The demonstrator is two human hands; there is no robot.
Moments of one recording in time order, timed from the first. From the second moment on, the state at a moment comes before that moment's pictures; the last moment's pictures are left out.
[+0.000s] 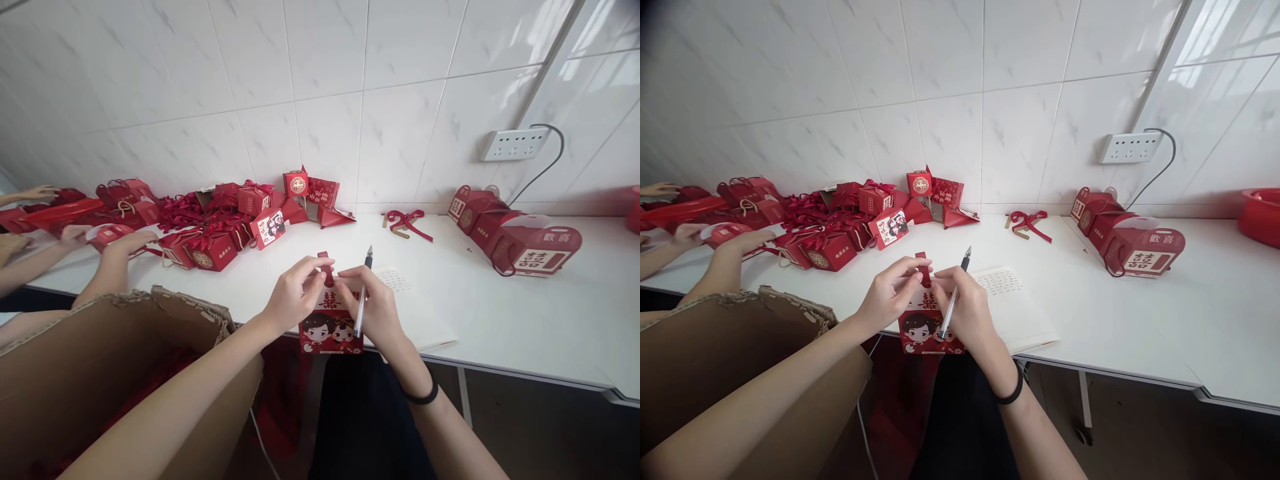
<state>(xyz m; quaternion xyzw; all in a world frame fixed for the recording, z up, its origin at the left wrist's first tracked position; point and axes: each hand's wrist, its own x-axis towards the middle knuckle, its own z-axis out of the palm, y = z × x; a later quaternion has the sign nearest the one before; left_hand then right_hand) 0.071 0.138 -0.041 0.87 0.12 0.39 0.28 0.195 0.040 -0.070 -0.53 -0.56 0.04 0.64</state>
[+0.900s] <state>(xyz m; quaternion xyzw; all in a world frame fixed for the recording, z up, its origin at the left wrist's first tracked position) 0.072 0.139 -0.044 0.82 0.11 0.38 0.41 0.201 0.054 -0.082 -0.45 -0.52 0.08 0.72</state>
